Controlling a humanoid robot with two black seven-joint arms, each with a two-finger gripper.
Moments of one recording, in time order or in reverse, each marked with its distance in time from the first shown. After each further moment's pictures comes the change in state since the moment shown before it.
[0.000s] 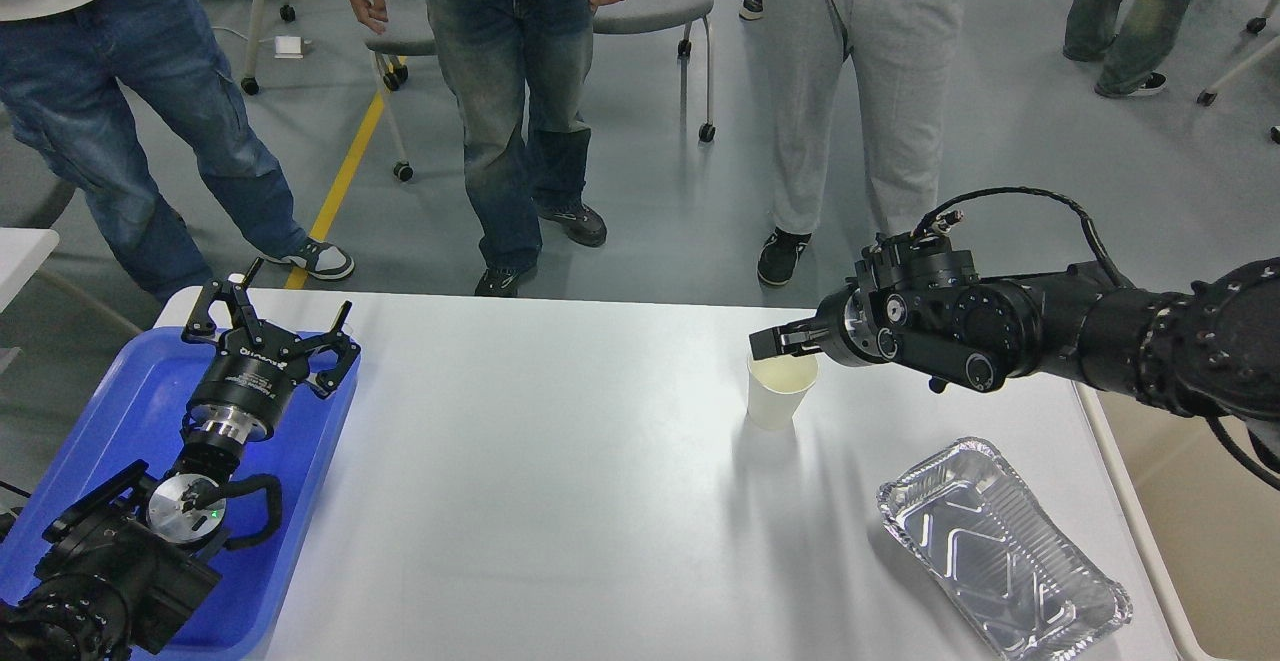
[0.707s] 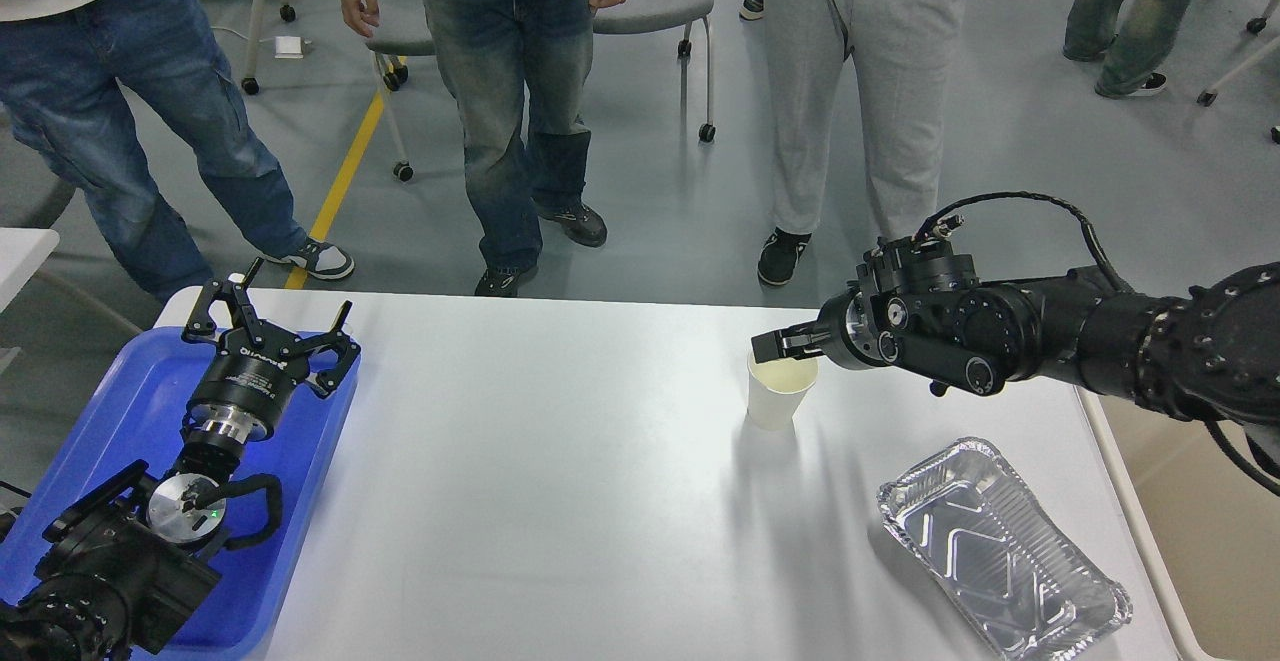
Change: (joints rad) left arm 0.000 0.000 0.000 0.000 0.000 0.000 0.000; right arm -0.011 0.001 0.000 -0.008 -0.001 0.000 0.000
